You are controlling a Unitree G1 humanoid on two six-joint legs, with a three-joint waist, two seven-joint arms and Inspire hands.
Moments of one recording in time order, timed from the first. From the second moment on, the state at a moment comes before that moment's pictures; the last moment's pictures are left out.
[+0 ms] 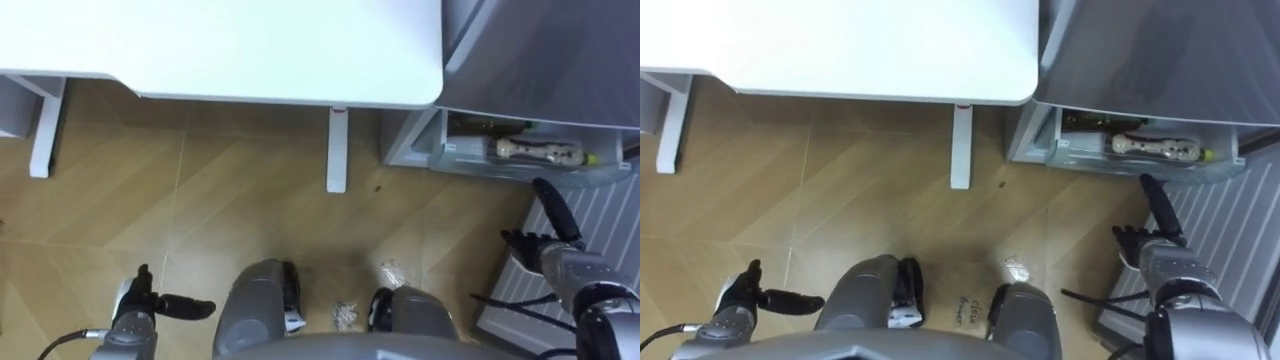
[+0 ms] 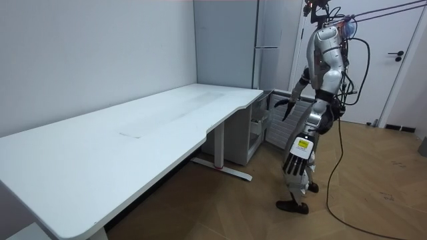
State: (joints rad) left arm 0.14 0.33 -0.18 0.89 -0.16 0.07 0.24; right arm -0.25 -0.40 -0.15 1.24 1.63 0.03 -0.14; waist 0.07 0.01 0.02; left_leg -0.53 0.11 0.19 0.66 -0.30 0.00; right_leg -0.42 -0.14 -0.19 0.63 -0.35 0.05
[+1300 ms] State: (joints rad) left arm 0.19 0.41 -0.26 0.76 -0.15 0.08 0.16; right arm -0.52 -0.59 0.02 1.09 1.61 -0.02 0.03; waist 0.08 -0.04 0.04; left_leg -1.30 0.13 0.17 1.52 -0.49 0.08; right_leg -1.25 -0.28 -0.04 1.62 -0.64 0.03
